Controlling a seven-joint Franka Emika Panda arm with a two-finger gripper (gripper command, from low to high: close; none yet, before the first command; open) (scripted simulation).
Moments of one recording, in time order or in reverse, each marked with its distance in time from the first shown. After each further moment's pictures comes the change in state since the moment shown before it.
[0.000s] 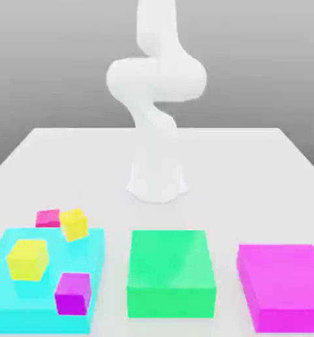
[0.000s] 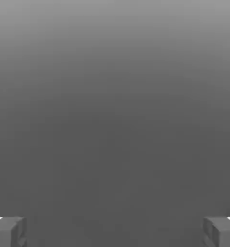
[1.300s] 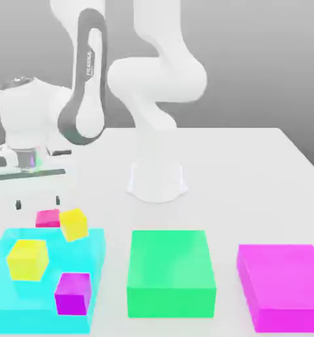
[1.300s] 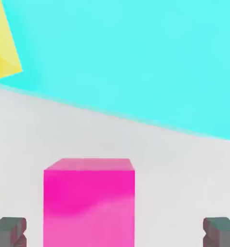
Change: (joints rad) arm -0.127 0.760 -0.696 -0.525 0.065 0.561 -1.126
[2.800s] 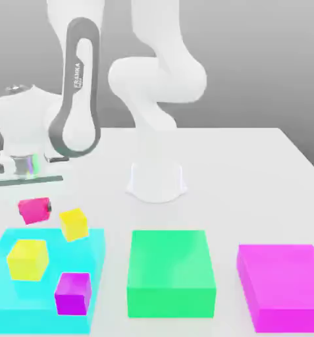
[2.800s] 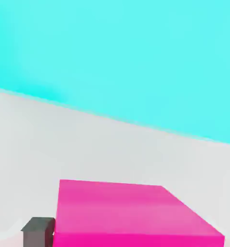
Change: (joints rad) arm -0.104 0.028 0.115 0.008 0.072 0.014 -0.053
